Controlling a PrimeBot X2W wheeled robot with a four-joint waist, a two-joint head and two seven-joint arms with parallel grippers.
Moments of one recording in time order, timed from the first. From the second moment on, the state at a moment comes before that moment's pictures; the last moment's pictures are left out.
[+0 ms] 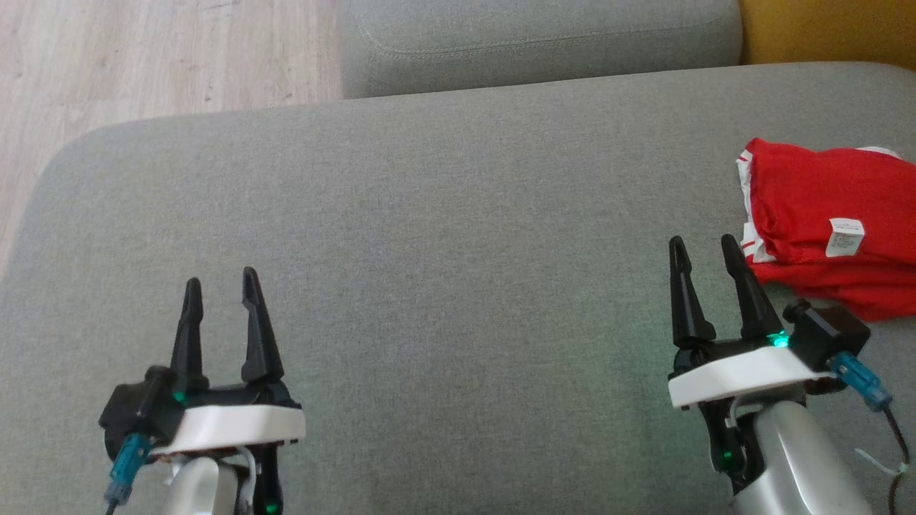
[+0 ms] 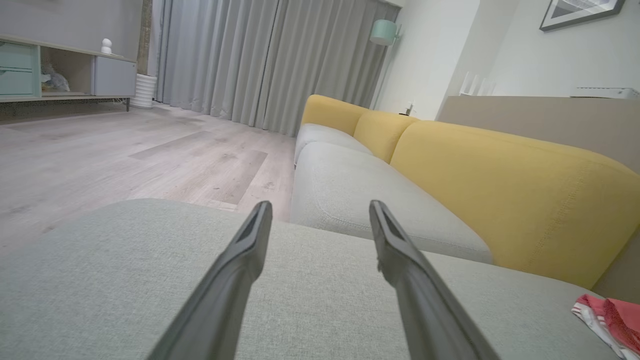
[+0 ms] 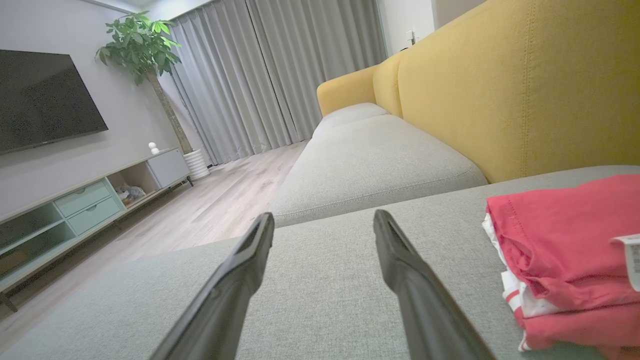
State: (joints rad) left arm -0.09 0.04 -0.10 0.19 -0.36 0.00 -0.26; right arm -0.17 -0.05 0.12 0.33 0.32 0.13 -0.25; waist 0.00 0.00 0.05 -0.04
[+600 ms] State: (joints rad) left arm -0.04 0.04 -0.09 0.27 -0.47 0.02 -0.23; right arm -0.11 -0.05 0.12 0.40 0.41 0.13 -0.23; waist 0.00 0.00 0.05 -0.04
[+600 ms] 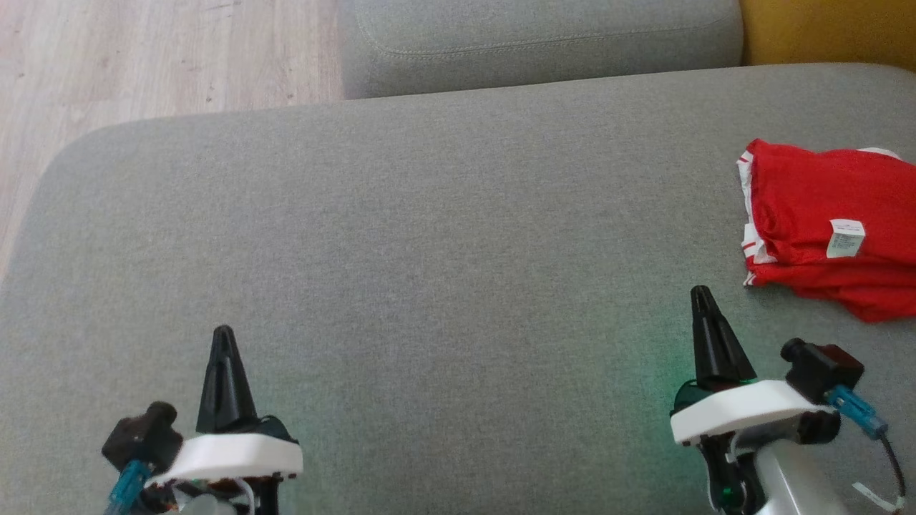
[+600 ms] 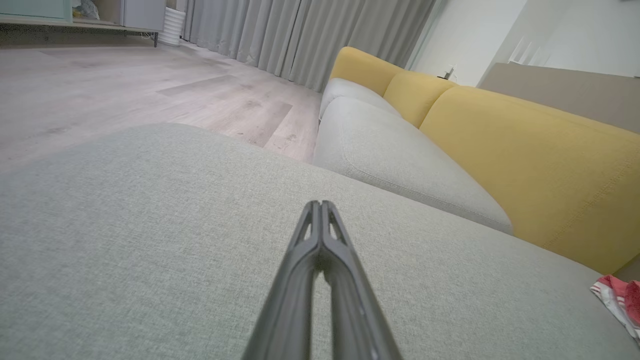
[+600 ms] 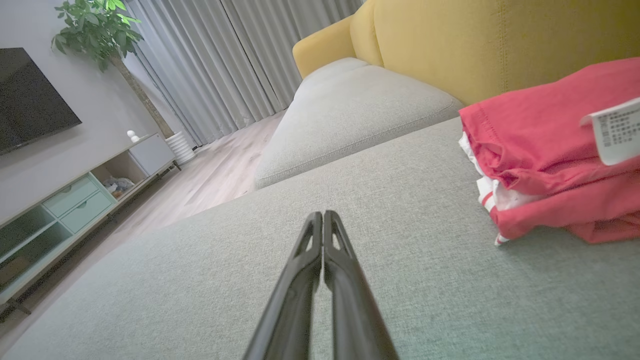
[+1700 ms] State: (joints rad) left arm -0.04 0.04 -0.05 0.27 -0.79 -0.02 -0.13; right arm -0.11 -0.05 0.06 0.37 0.76 0.13 -0.14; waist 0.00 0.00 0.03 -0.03
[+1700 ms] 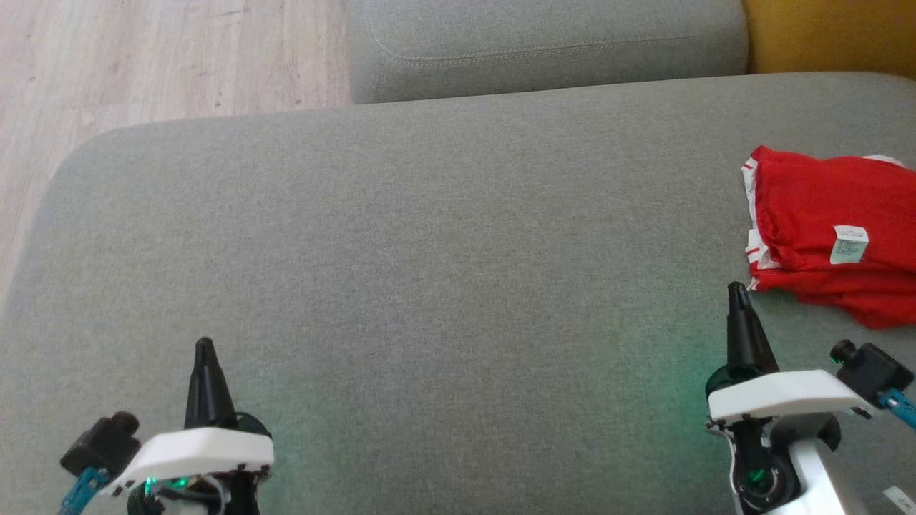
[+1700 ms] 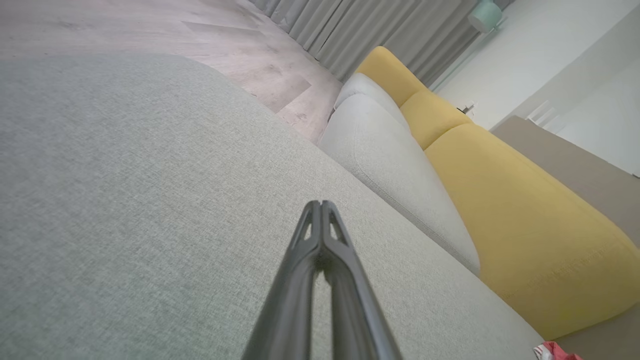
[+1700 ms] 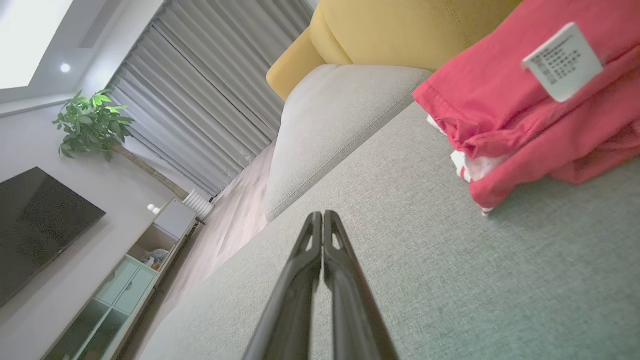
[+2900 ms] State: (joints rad) left arm -0.04 0.04 0.00 0.27 -1.14 -0.07 -0.03; right arm -0.11 -0.05 -0.01 0.33 1.13 0.13 -0.05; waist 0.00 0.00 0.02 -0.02
